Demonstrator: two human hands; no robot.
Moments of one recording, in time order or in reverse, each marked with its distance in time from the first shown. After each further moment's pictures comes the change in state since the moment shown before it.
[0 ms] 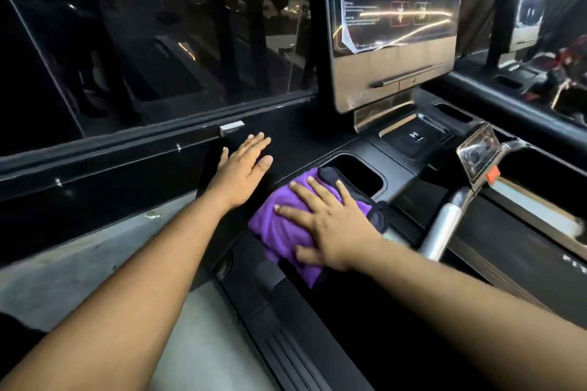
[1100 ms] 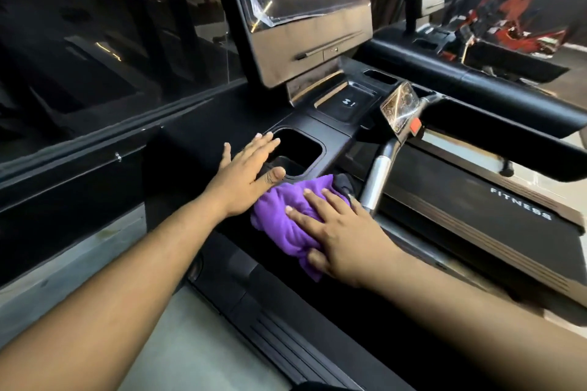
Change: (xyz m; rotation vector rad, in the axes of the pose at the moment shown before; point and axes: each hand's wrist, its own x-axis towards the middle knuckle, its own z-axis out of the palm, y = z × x) left_hand -0.030 0.087 0.041 0.035 -0.259 0.326; right_hand -0.128 -0.011 -0.001 0.062 -0.027 0.258
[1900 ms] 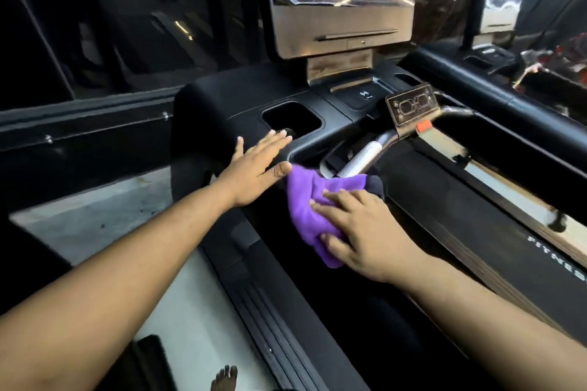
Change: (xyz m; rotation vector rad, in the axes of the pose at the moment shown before) left_hand -0.063 0.079 0.057 -0.009 0.115 -0.146; right_hand -0.087 0.069 0.012 0.098 0.176 -0.256
